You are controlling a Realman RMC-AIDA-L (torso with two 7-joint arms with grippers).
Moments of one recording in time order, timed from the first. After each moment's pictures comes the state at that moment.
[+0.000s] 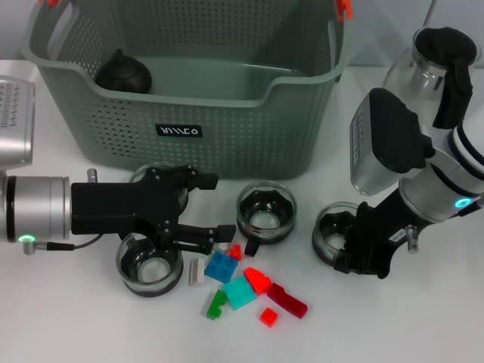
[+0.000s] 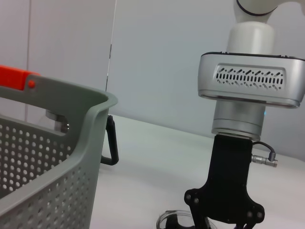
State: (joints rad) left arm -0.55 -2.11 0.58 0.66 2.14 1.69 -1.23; right arm 0.83 2.10 -1.35 -0.83 -2.50 -1.47 1.87
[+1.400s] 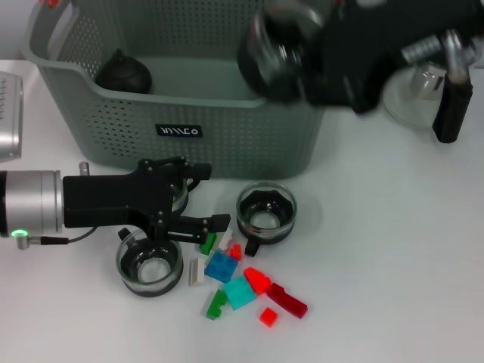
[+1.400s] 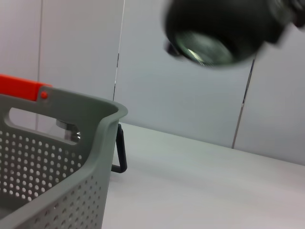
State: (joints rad) left arm -0.55 -2.10 0.56 0.66 2.12 1.69 -1.23; right arm 0.91 2.09 -1.00 -1.56 -2.19 -1.92 2.03
